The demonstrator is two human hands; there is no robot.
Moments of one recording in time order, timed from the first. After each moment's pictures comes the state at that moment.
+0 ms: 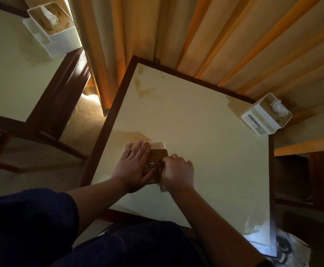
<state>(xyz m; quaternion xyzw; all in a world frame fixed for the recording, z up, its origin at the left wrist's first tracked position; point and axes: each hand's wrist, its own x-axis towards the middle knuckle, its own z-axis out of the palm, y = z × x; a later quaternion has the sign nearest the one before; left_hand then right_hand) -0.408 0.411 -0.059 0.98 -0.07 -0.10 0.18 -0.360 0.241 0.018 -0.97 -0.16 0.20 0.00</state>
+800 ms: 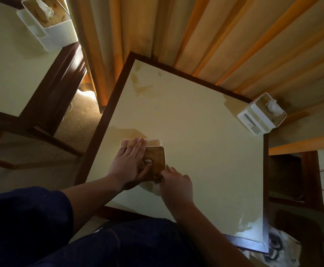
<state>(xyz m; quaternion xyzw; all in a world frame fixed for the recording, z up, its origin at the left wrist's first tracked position) -0.410 0.407 -0.063 0.98 -0.05 -0.06 0.18 -0.402 0.216 0.023 -0.96 -0.19 0.19 0.04</state>
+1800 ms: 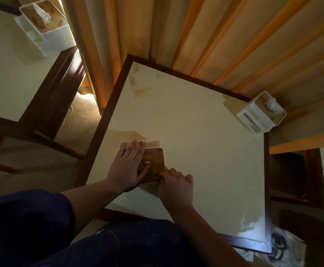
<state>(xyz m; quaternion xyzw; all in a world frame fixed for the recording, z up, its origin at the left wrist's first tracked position) -0.410 0.409 -0.068 0.98 -0.05 -0.03 0.18 -0.407 0.213 0.018 -0.97 -0.17 0.15 0.02</state>
